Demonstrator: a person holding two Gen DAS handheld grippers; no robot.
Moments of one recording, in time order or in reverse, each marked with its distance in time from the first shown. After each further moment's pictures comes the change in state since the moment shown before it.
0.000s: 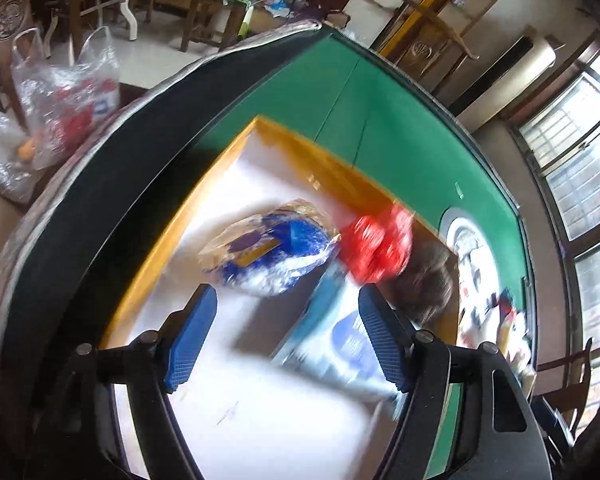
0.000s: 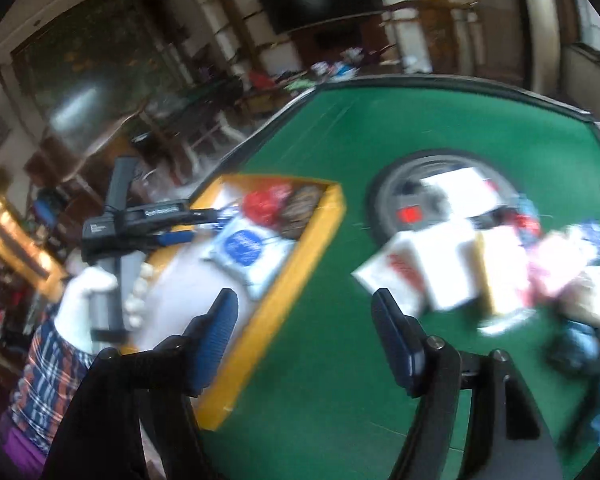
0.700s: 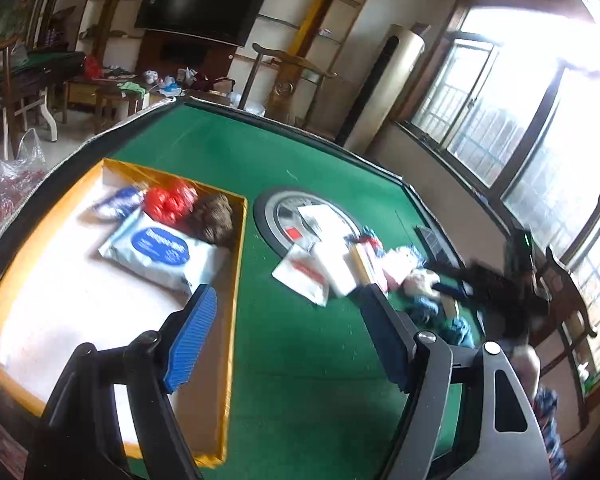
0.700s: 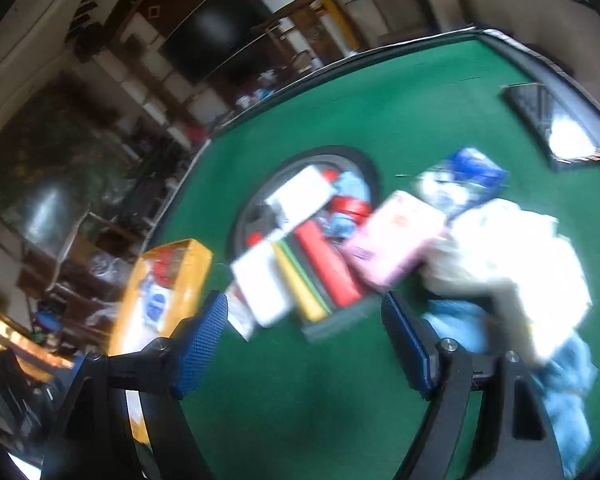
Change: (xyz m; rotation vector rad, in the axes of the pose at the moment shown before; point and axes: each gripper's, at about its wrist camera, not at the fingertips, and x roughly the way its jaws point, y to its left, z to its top) left arm -0.111 -0.128 -0.159 0.322 -0.267 -0.208; right arm -0.037 -0.190 0.000 0.349 -0.055 0.032
